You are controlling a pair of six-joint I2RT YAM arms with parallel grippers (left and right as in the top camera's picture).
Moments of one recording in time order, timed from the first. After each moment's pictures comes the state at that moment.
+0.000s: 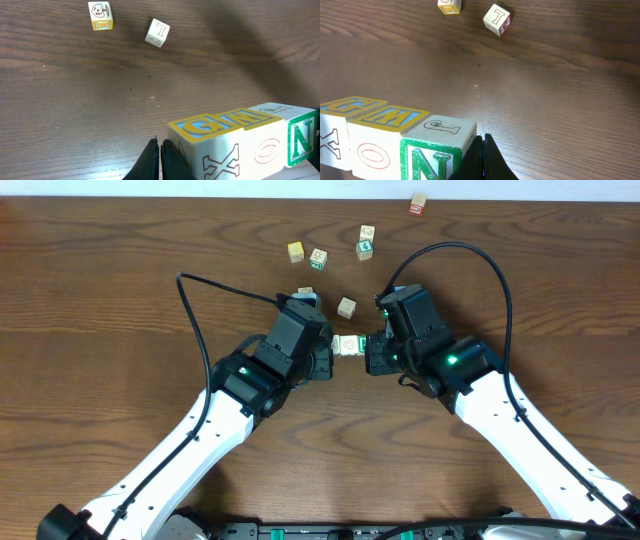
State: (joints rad) left arm -0.63 1.38 1.06 -0.55 -0.02 -0.56; right arm 0.56 1.44 1.16 -0.68 -0.03 0.44
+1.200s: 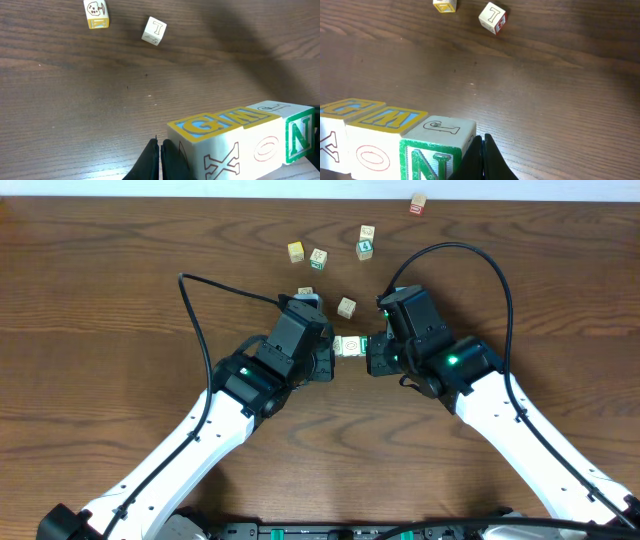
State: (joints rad) left arm -0.63 1.38 1.06 -0.55 -0.01 -0.56; right arm 0.56 1.44 1.16 -0.70 -0.01 0.44
